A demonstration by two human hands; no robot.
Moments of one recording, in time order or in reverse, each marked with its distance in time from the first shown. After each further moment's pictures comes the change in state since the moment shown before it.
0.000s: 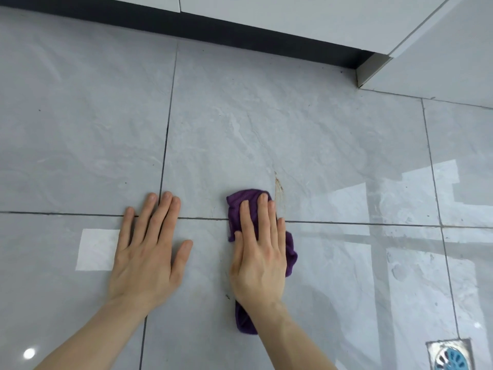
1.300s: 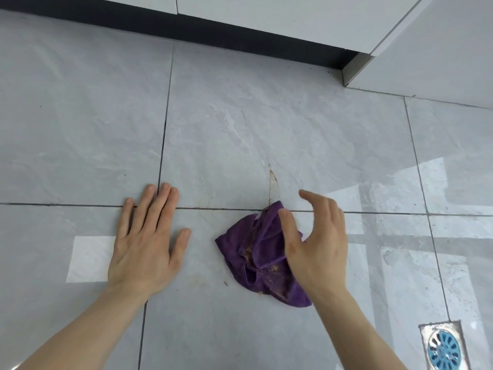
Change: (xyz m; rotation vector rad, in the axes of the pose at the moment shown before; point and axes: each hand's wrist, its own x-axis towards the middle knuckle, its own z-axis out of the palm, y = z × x) left_hand -0.001 0.000 0.003 -0.019 0.041 0.004; right_hand 0.010 0.030 -0.098 0.237 0.133 0.234
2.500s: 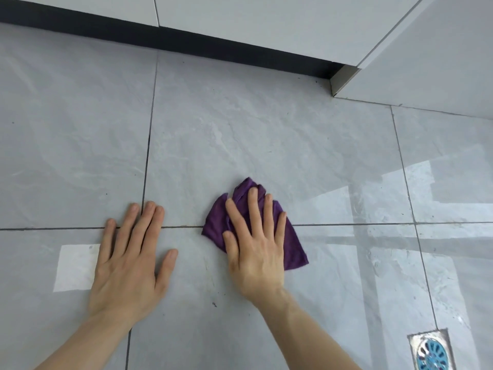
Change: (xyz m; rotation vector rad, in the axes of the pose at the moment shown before) left_hand 0.001 0.002 -0.002 0.004 0.026 -0.003; right_hand 0.001 0.014 0.085 -0.378 -0.242 -0.288
